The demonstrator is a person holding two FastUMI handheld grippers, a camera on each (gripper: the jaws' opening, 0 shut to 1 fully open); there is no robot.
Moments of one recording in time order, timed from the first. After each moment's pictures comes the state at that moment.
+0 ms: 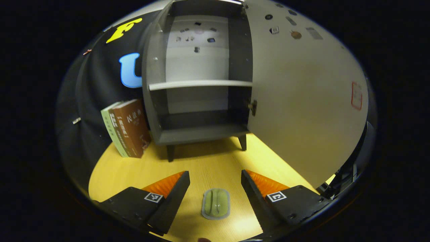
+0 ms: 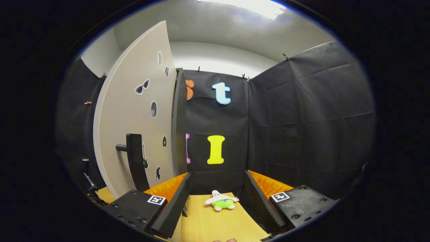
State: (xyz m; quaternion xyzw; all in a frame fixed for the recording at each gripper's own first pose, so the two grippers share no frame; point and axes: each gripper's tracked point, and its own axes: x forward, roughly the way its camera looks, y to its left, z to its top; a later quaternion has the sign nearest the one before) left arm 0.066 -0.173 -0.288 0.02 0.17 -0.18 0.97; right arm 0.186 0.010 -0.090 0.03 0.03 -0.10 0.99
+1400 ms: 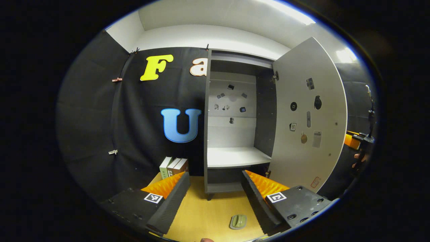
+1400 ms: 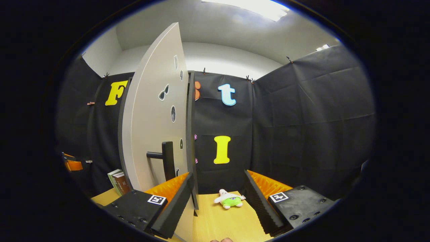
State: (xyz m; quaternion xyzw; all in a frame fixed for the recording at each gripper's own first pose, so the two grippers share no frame) left arm -0.017 -0.027 -0.053 -0.01 0.04 -0.09 0.99; right arm 0.178 0.065 -0.078 0.02 0.03 -0.09 0.99
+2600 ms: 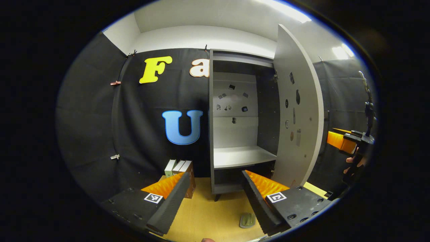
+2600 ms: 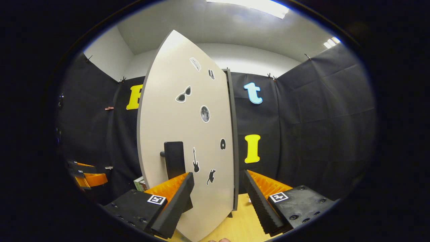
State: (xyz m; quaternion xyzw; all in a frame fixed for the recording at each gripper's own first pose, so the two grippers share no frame) left arm -0.012 -0.004 -0.048 0.00 0.03 -0.10 0.99; right arm 0.201 0.219 -0.084 0.07 0.03 0.00 1.00
